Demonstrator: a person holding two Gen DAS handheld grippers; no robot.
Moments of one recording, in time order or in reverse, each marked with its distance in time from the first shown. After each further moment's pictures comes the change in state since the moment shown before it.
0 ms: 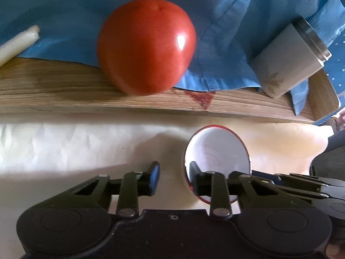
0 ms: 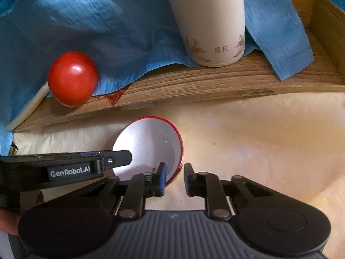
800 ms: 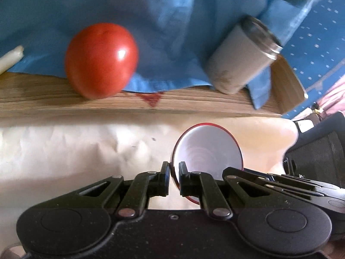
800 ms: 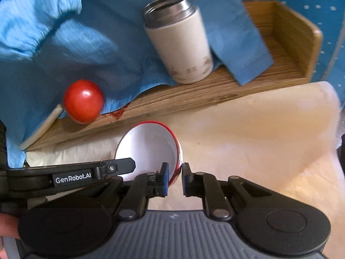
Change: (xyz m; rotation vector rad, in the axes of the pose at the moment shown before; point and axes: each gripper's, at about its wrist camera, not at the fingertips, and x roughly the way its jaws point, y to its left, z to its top) left arm -0.027 -0.034 -0.015 0.065 -0.037 -0.090; right arm -0.060 -0.025 -0.021 0.092 -0.116 0.015
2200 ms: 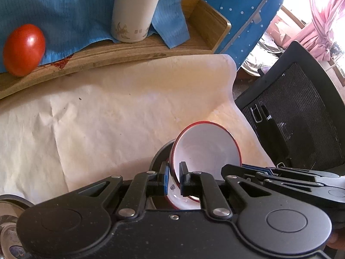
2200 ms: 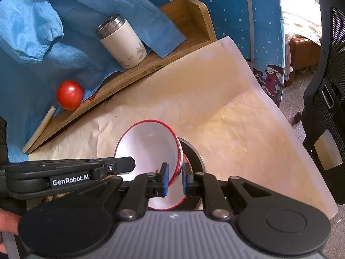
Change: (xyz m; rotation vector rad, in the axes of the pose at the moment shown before) left arm -0.018 -0.091 -0.073 0.246 0.095 -0.060; right arm -0.090 -0.058 -0.098 0.176 -0.047 -0.041
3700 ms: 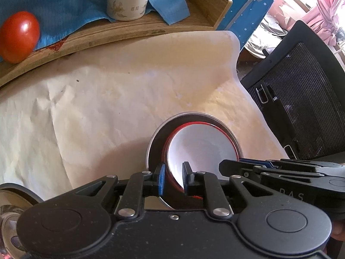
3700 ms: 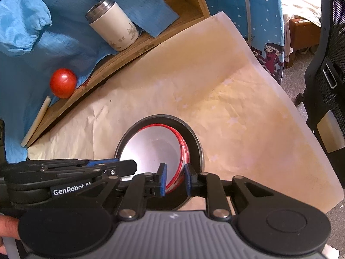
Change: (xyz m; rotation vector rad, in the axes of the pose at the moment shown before) left arm 0.015 -0.006 -0.008 0.016 0.093 0.036; right arm 0.011 -0.008 -0.007 0.039 0.095 0.008
